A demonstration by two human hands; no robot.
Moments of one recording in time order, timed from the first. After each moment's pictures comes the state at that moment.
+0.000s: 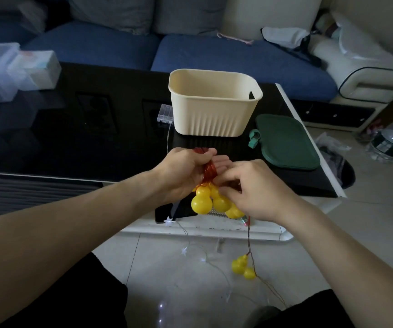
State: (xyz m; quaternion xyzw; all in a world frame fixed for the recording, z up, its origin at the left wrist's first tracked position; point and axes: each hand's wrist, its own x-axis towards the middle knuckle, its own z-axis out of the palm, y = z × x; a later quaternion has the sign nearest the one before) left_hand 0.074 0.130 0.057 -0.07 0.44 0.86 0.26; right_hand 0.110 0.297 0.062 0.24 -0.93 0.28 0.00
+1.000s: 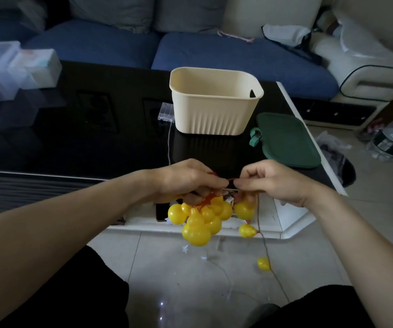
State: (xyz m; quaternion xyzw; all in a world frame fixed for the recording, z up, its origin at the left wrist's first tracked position) left_hand 0.077 0.111 0.055 0.16 0.71 0.55 0.41; right_hand 0.087 0.339 0.056 0.13 -0.84 0.47 -0.24
